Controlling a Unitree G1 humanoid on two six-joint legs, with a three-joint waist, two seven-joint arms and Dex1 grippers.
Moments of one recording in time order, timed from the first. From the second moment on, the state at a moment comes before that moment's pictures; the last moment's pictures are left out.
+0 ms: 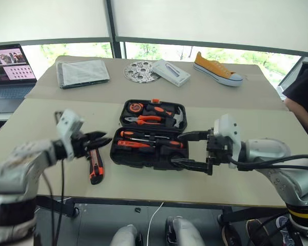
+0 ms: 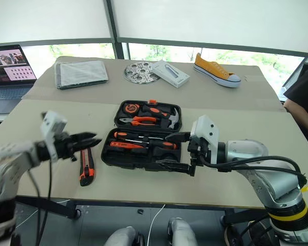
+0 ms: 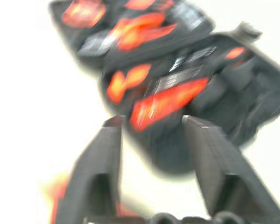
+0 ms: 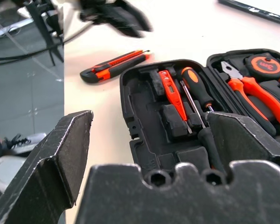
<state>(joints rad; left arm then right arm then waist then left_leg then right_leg) -0.06 0.67 0.50 -0.54 -0.48 1.07 -0.81 -0.42 -0.79 0.07 -0.49 0.66 0.66 0.93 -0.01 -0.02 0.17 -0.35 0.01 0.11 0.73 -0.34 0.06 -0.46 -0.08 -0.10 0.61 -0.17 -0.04</state>
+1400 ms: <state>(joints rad) -0.26 0.35 0.40 -0.59 -0.37 1.59 -0.10 -0.39 -0.75 0.09 -0.51 0.57 0.59 0.95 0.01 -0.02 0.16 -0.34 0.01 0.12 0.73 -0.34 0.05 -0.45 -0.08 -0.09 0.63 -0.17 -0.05</state>
